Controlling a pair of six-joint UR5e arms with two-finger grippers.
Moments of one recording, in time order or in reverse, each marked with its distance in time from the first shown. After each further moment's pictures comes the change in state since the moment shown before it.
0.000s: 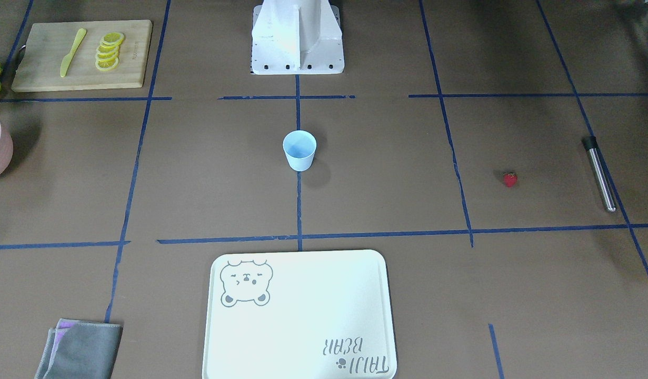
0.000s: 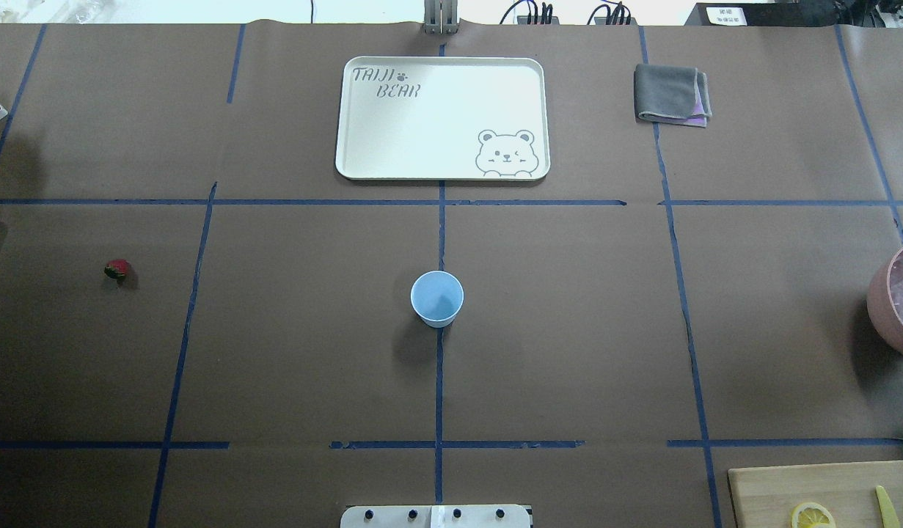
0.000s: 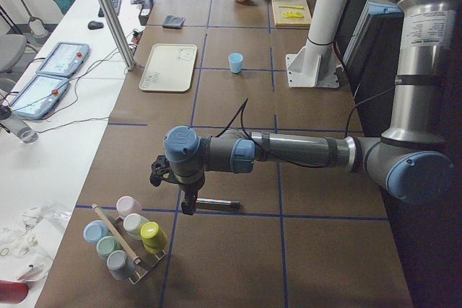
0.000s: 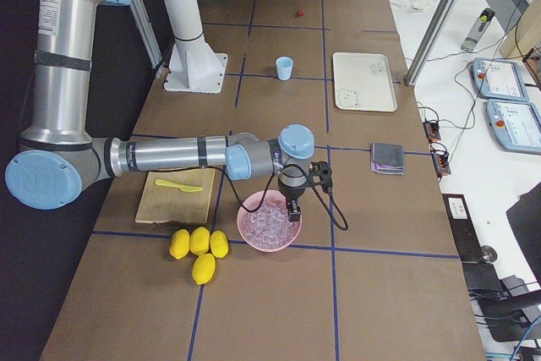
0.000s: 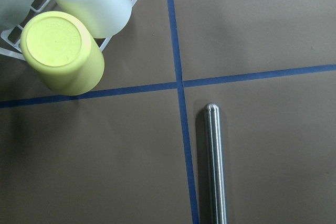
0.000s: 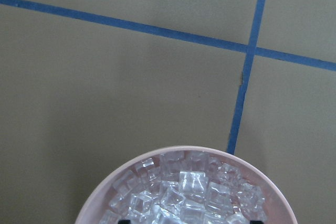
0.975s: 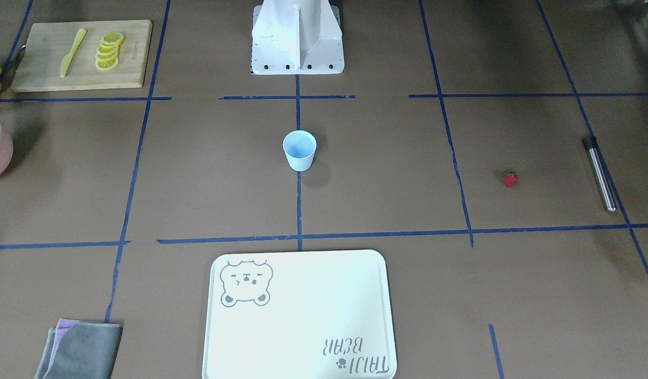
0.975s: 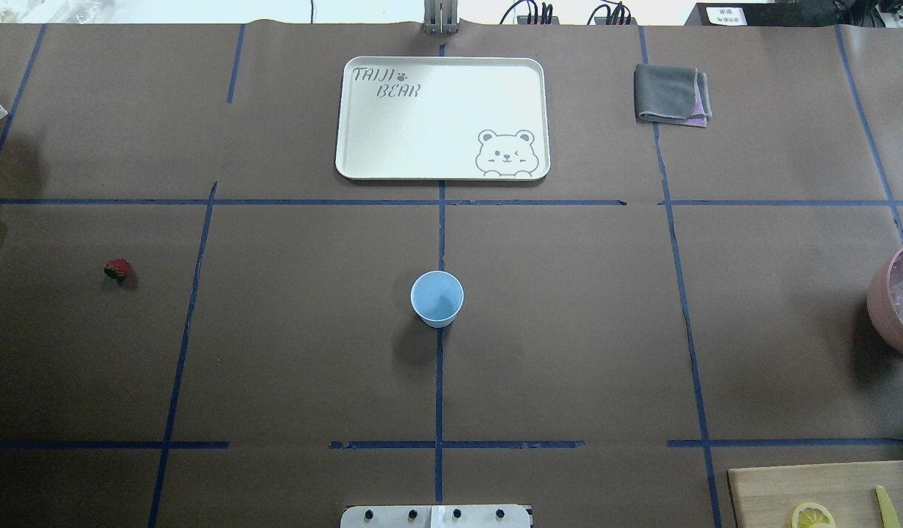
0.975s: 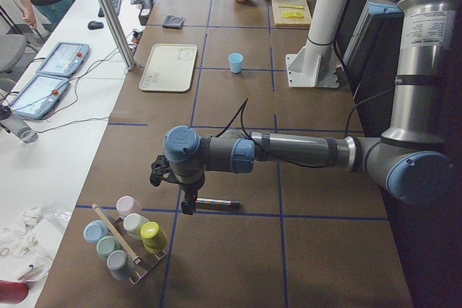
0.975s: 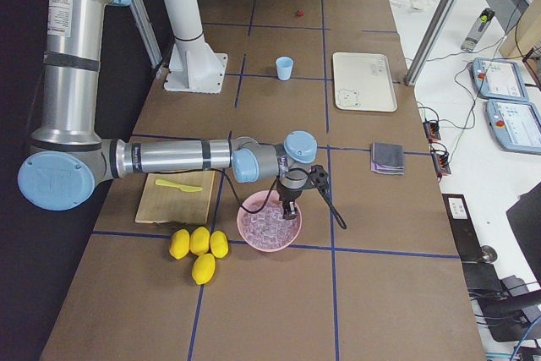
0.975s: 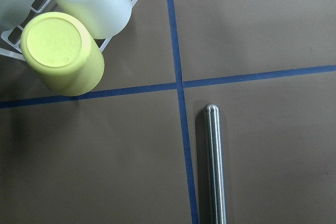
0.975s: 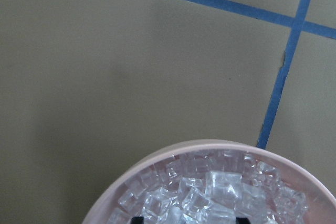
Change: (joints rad) left arm 0.000 -0.001 0.000 -0.001 0.000 -0.004; right arm -0.082 0.013 -0.053 0.002 0.004 -0.004
